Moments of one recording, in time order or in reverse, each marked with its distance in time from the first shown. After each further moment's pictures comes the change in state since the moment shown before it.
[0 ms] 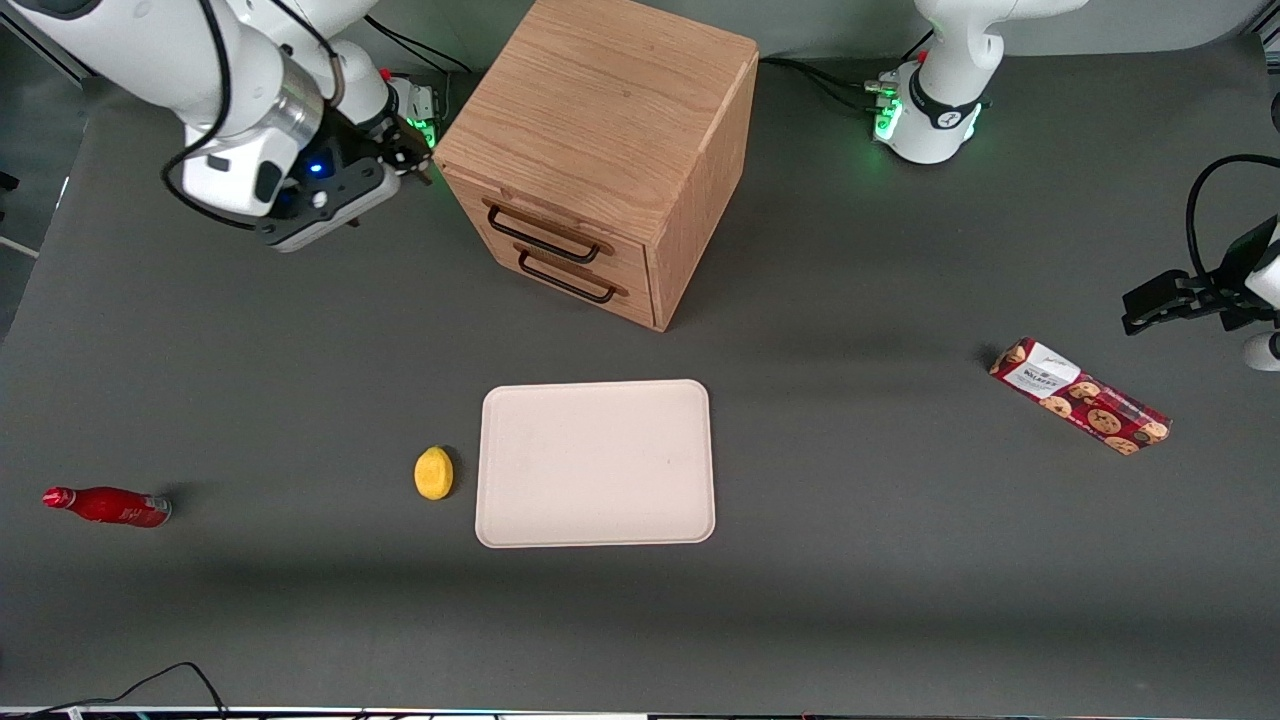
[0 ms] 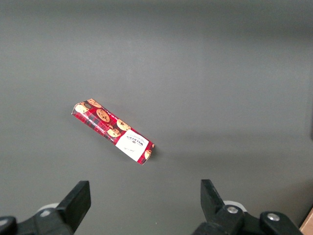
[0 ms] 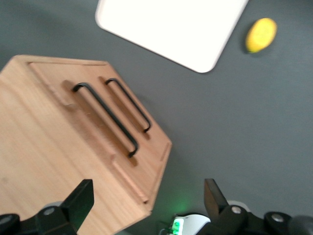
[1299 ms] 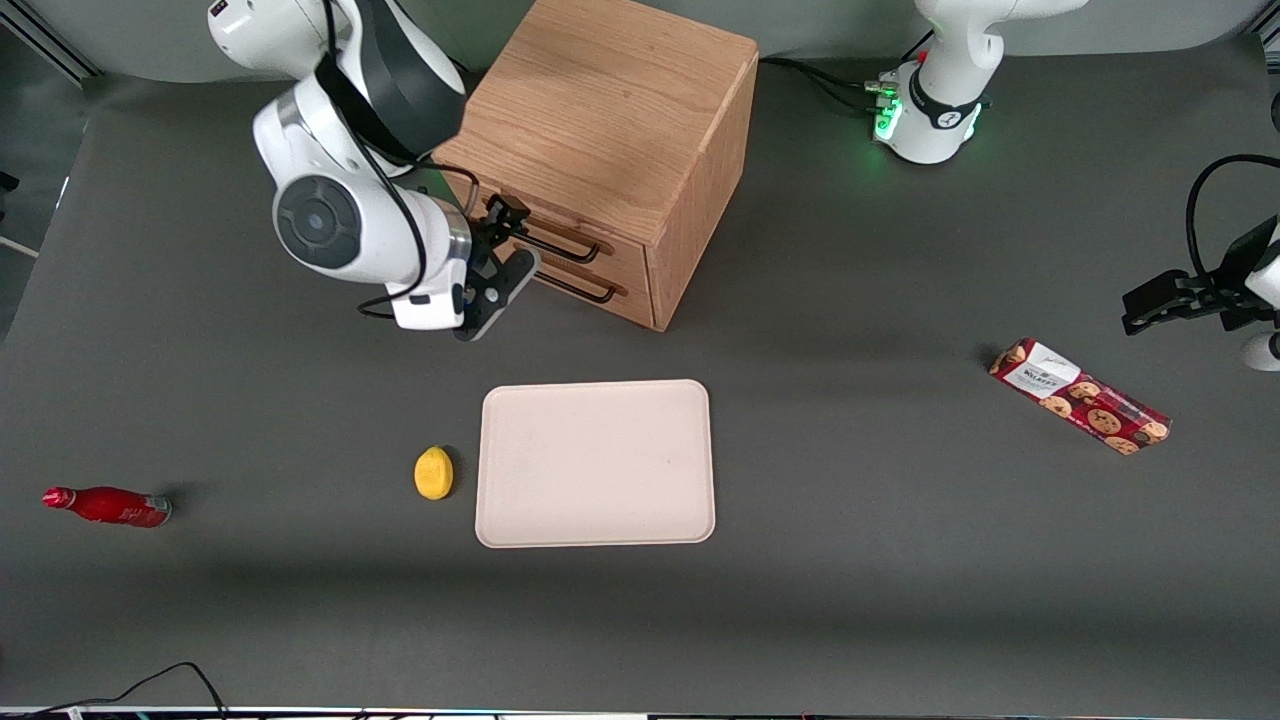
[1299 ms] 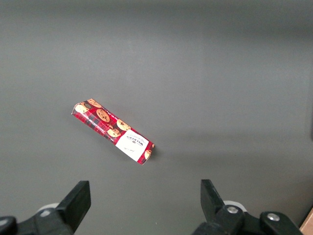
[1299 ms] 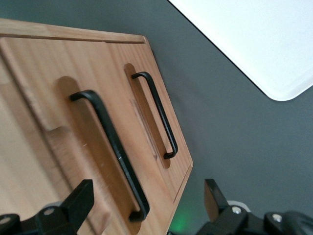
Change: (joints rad) arm 0.012 0.272 0.025 -0.059 0.138 0.127 -0.332
